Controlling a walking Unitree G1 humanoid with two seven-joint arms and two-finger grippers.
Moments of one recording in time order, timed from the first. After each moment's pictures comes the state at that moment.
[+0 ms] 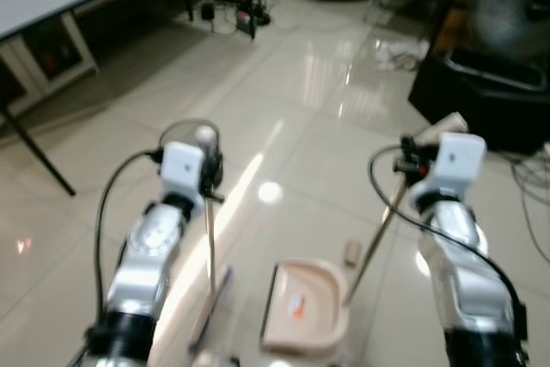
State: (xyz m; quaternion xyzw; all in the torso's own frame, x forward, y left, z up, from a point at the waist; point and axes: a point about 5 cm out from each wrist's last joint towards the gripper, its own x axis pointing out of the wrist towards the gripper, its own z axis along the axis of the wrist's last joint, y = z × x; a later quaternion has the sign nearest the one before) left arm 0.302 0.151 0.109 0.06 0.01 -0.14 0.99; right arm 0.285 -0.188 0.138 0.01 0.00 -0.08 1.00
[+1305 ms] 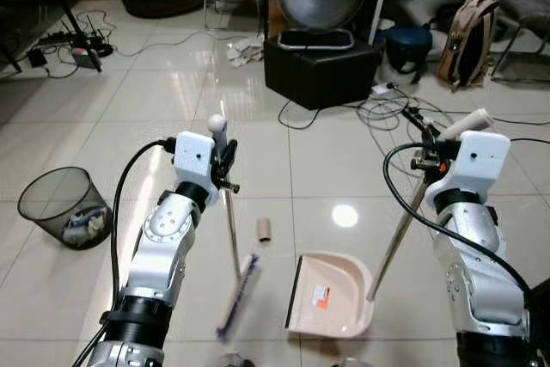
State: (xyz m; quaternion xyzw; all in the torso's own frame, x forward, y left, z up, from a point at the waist) left arm 0.313 0.143 0.122 0.03 -0.02 -0.14 0.99; right arm 0.283 -0.195 0.156 -0.03 -0.03 -0.08 1.00
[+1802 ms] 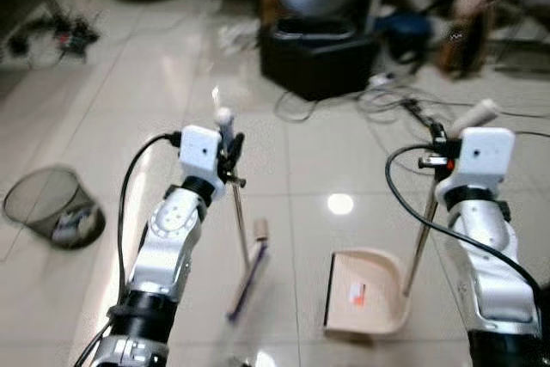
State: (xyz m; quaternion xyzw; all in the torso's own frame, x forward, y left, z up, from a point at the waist) left arm 0.316 0.141 0.128 0.03 -0.03 -0.15 0.99; right arm 0.285 -0.197 0.162 -0.09 -0.05 -0.07 0.99
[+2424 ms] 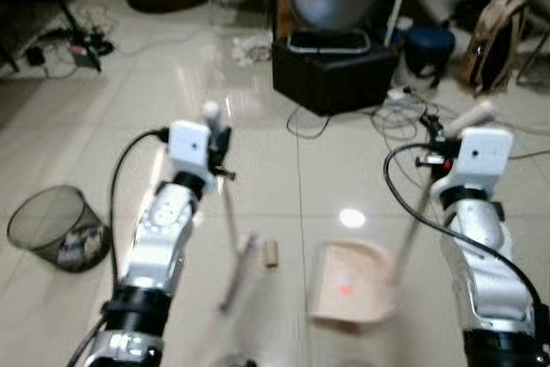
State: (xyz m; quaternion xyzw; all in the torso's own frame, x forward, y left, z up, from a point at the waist) left arm 0.322 0.148 0.135 0.05 -0.05 -0.12 0.99; right arm 0.285 -0.200 0.159 -0.05 -0.06 -0.08 0.99
